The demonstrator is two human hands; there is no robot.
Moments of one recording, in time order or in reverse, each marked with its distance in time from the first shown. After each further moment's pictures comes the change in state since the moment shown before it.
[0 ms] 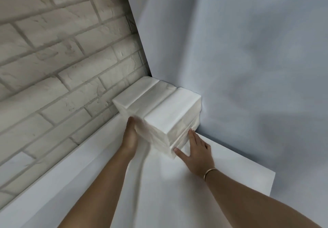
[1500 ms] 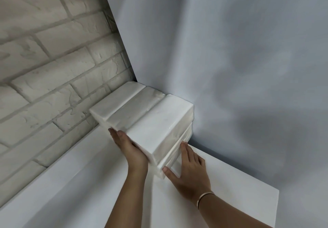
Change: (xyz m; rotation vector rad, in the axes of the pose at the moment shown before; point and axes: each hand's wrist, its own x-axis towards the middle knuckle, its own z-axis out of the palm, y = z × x) left_hand 0.037 -0.049 0.066 -0.478 0.268 0.318; right_hand -0.001 -0.003 0.009 -0.071 0.123 -0.040
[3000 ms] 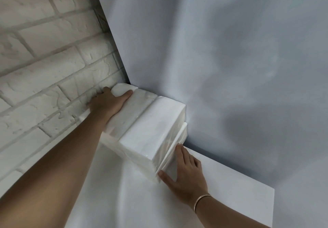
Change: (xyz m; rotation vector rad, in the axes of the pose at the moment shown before) left_hand 0.156 0.092 0.065 1.581 -0.296 0.139; right_hand 0.000 0.002 -0.001 -0.020 -0.049 -0.022
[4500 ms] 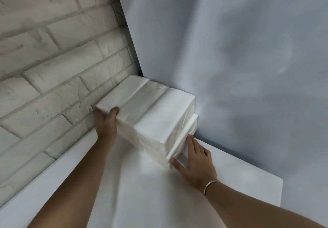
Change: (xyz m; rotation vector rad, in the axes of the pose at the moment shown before) left_hand -0.070 -0.092 0.036 -1.162 0.179 -0.084; right_hand 0.000 -0.003 -0.001 -0.054 -0.010 0.007
